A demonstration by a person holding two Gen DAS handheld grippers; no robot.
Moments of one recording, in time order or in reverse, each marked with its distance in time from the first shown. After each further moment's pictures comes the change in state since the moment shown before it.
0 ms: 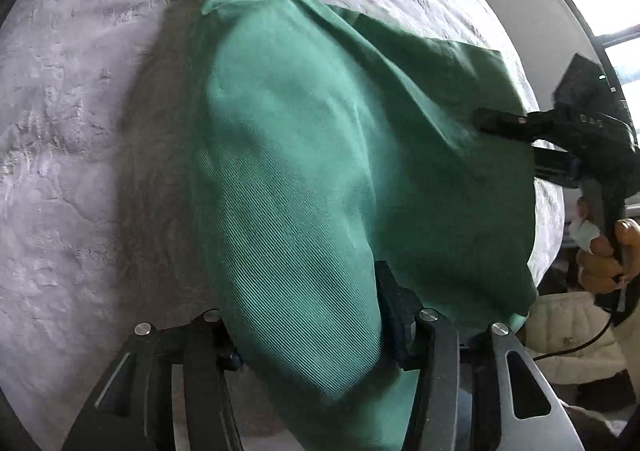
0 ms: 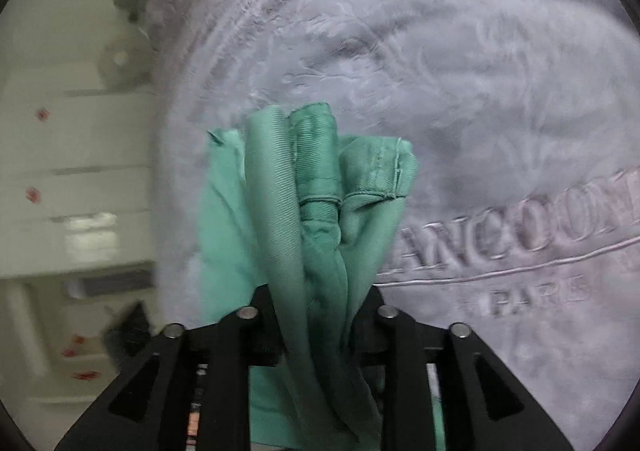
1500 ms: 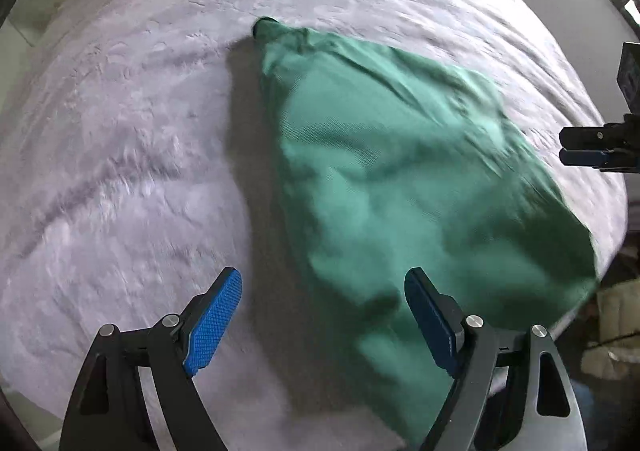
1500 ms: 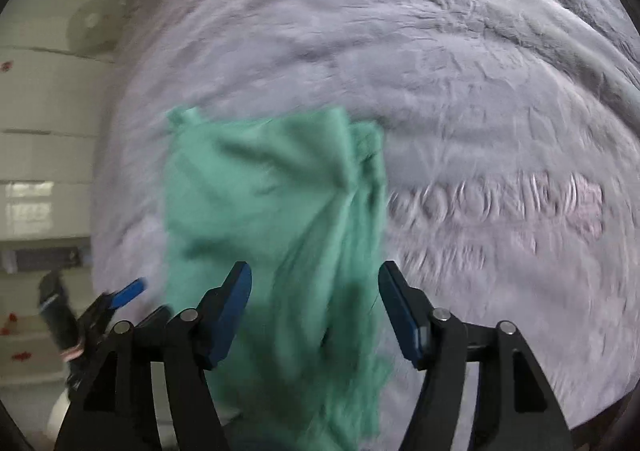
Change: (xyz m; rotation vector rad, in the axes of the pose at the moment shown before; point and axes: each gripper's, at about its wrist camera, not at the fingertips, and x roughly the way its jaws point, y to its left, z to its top) left arm -0.038 -0.024 -0.014 0.094 -0.076 0.287; right arm -0.053 0.001 -0.035 -0.113 0.017 -0.200
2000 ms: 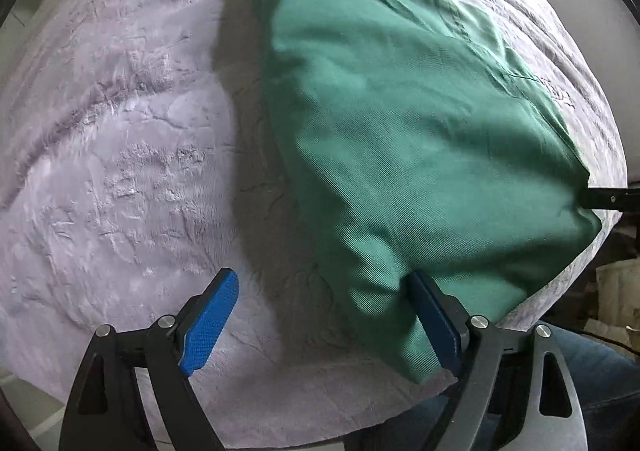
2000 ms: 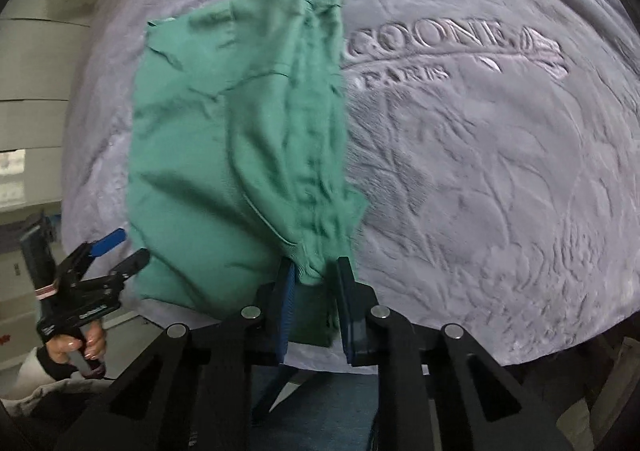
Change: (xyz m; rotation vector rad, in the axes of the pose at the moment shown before) left arm 0.020 -0.006 -0.048 -0.018 0.088 0.004; right arm 0.012 -0.011 -0.097 0.012 0.125 -0.142
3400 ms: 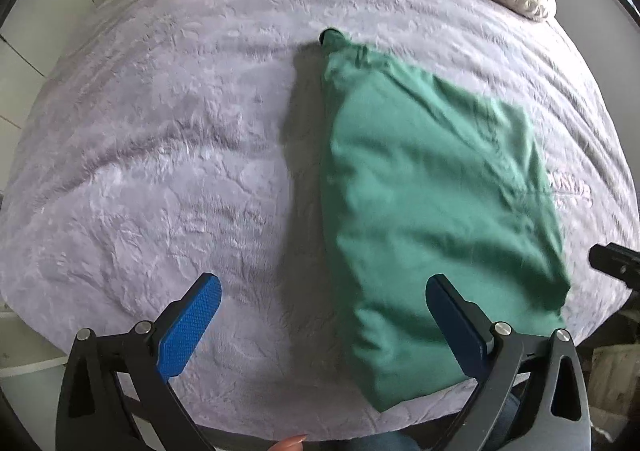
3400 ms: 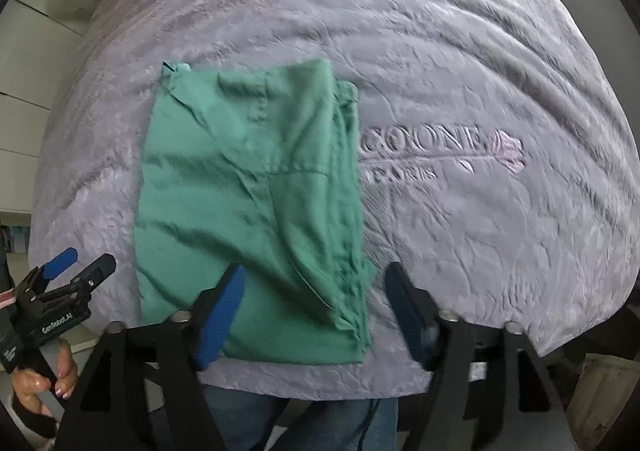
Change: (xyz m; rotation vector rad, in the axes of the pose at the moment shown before) left arm -0.070 -0.002 0.039 -0.204 -0.112 0.135; right arm -0.051 0.064 0.009 -0.054 -0.183 -0.181
